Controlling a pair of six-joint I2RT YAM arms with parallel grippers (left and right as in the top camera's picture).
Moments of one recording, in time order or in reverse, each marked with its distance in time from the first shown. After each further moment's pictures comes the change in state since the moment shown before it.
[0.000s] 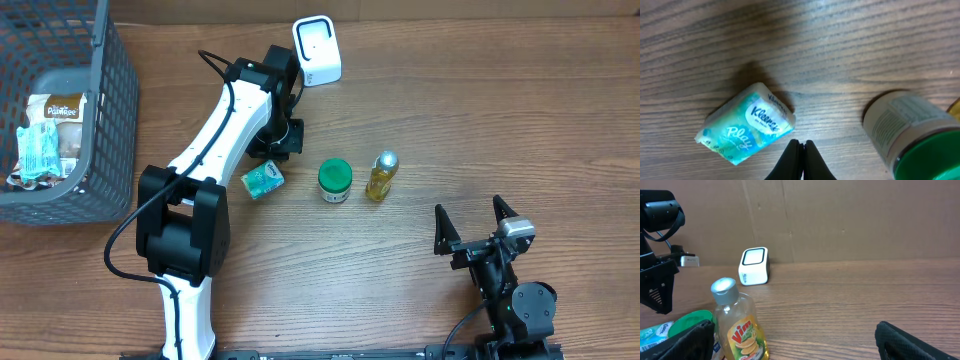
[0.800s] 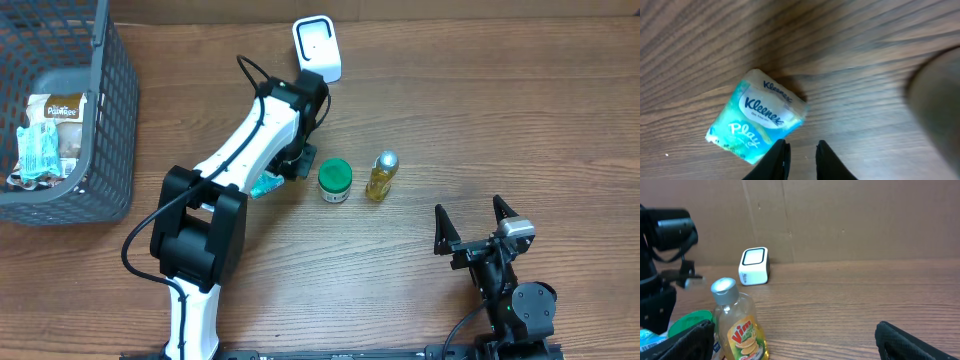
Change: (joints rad) left arm -0.103 0.000 -0.114 0.027 -0.227 0.146; right arm 0.000 0.000 0.000 0.000 0.000 0.000
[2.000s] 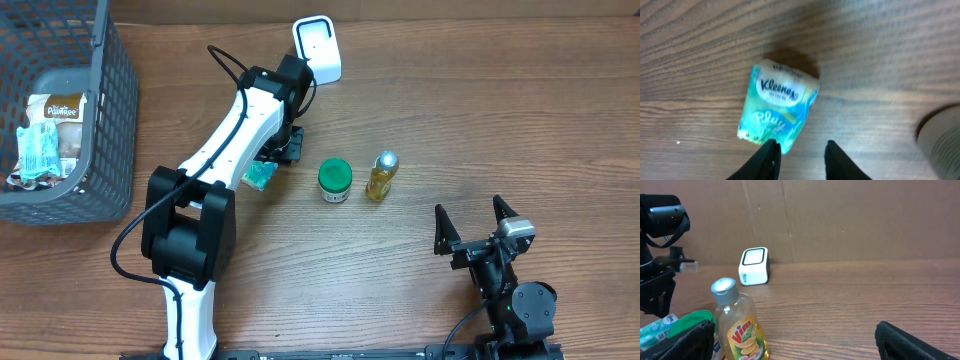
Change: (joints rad) left arm 0.058 -0.008 0.070 -0.008 -0.011 -0.151; right arm 0.000 0.000 0.000 0.000 0.000 0.000
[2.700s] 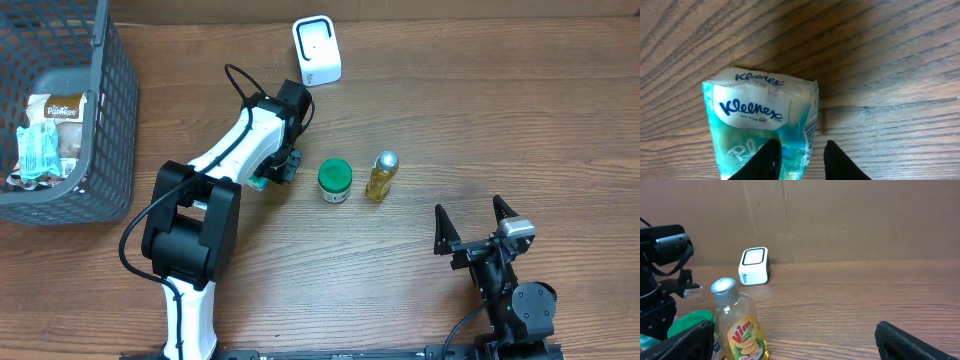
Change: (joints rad) left arm -0.001 0.000 -0.205 0.193 -0.049 0.226; right arm 0.000 0.000 0.000 0.000 0.000 0.000
